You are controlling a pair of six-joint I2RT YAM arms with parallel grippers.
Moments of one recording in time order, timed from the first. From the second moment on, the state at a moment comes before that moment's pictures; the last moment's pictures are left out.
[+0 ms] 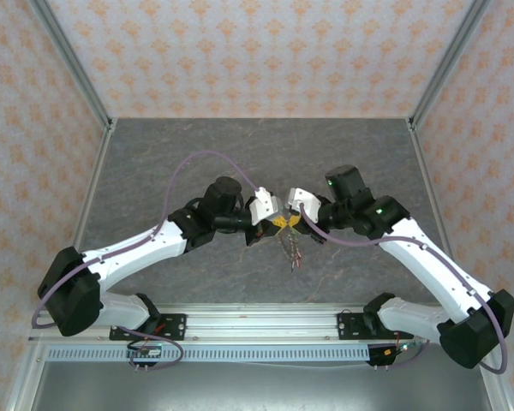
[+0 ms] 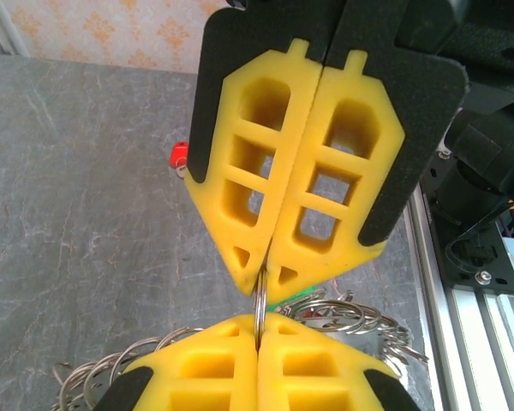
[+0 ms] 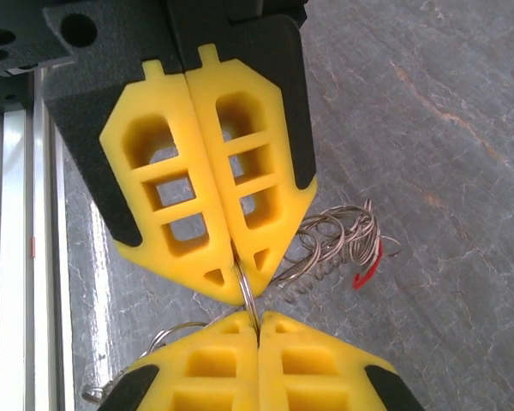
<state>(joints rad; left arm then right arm) -0.75 1.33 0.91 -0.05 0.55 0.24 0.57 1.09 1.04 -0.79 -0.50 -0.61</state>
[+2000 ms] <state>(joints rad) -0.75 1.37 0.92 -0.02 0.59 0.23 0.53 1.05 0.98 -0.75 -0.56 -0.56</state>
